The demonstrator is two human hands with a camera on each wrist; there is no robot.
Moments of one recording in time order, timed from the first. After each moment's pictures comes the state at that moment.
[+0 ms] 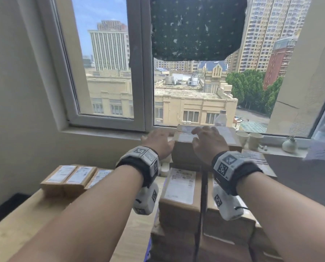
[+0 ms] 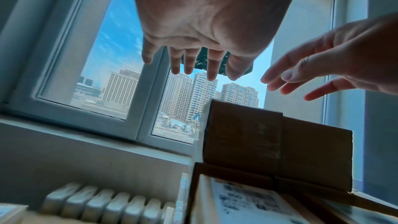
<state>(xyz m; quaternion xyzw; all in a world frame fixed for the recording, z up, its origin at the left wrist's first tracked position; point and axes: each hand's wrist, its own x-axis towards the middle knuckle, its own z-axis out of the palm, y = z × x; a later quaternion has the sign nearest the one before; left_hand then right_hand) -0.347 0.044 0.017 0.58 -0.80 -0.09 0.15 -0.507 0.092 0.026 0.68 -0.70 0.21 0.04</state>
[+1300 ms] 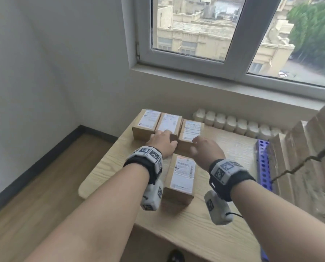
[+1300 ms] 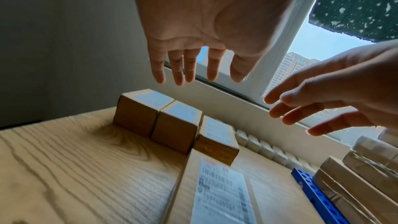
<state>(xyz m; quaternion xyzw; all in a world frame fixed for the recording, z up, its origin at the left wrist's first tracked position) 0.055 -0.007 -0.160 0.69 -0.67 -0.26 0.10 -0.103 0.011 -0.165 0.70 -0.69 0.10 -0.14</state>
